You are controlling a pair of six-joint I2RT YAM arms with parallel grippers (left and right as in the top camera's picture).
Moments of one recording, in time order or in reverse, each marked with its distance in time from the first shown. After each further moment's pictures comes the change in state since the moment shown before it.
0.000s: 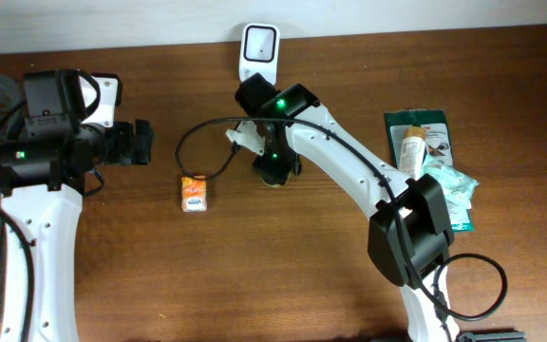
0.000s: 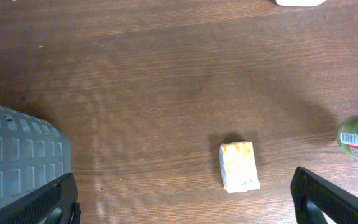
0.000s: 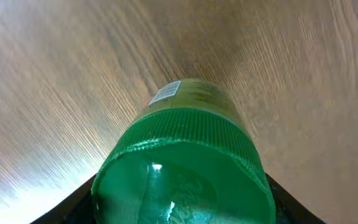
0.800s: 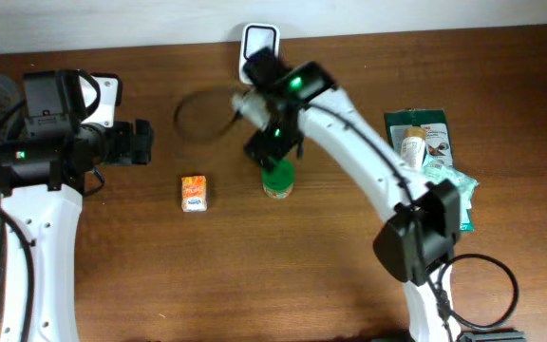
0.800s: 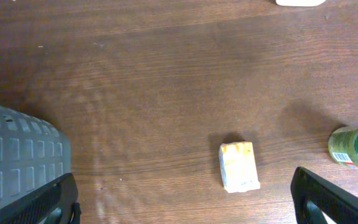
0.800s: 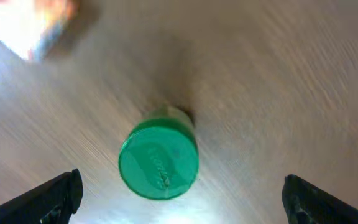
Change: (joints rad) left arm 0.000 0.000 0.000 0.000 0.000 0.000; right arm -0.062 -0.005 0.193 -0.090 -0.065 0.305
